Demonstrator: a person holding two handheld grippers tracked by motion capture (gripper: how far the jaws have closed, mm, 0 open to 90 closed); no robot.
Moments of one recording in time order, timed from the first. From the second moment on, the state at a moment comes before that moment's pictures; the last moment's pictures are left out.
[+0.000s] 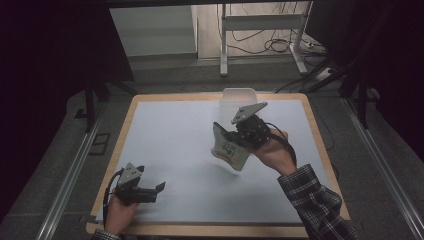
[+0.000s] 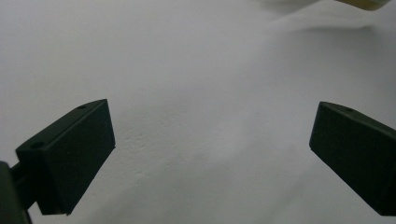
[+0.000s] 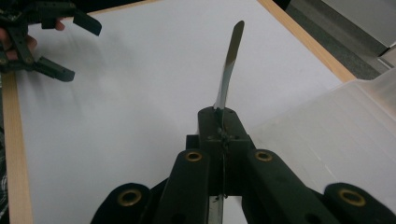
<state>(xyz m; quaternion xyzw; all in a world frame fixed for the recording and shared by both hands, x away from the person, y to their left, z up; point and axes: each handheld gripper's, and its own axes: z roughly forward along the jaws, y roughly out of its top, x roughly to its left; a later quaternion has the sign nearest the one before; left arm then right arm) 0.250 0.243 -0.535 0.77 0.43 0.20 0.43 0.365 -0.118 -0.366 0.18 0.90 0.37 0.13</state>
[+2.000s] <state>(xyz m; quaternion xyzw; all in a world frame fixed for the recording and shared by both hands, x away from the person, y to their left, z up) 0.250 0.243 -0.535 0.77 0.43 0.20 0.43 0.461 -0.051 -0.340 0.18 0.89 0.40 0.15</state>
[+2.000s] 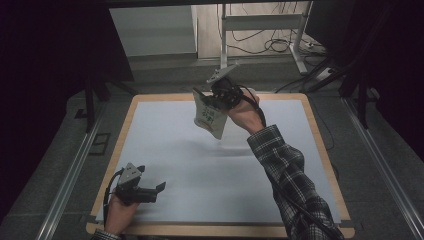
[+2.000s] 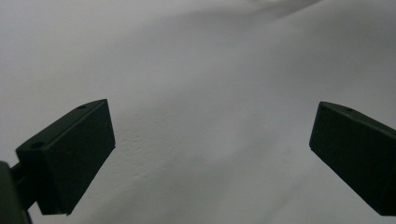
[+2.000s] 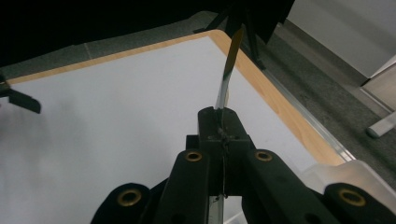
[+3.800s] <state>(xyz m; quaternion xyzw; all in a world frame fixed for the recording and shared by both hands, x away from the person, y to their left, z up) 0.251 0.243 -0.535 0.77 0.43 0.20 0.43 0.517 -0.068 -0.331 0.19 0.88 0.39 0.19</state>
